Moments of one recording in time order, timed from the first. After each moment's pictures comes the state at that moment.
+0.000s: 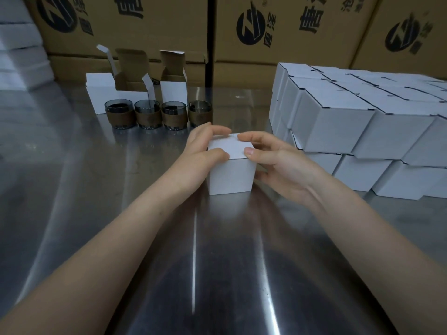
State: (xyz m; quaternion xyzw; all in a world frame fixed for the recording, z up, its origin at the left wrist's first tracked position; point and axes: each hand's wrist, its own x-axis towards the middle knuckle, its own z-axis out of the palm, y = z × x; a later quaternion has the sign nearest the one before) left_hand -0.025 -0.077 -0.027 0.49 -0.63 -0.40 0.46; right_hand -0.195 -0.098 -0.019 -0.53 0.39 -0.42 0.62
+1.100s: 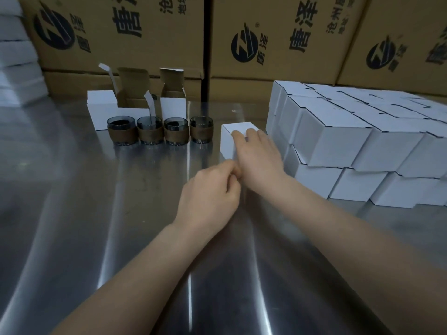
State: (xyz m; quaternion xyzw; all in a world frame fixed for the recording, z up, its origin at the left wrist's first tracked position) left_hand -0.030 -0.063 -0.040 0.56 -0.72 -0.10 0.40; right_hand -0.144 -0.149 -0.022 -0.78 0.60 -0.10 -0.16
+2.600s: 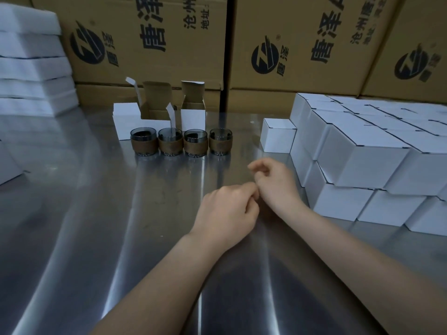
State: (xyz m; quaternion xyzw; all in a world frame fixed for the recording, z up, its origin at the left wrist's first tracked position) left_hand -0.021 -0.080 -0.050 0.55 -0.77 -0.05 0.33; right_hand -0.143 -0.160 -0.053 -0.67 0.57 -0.44 0.20
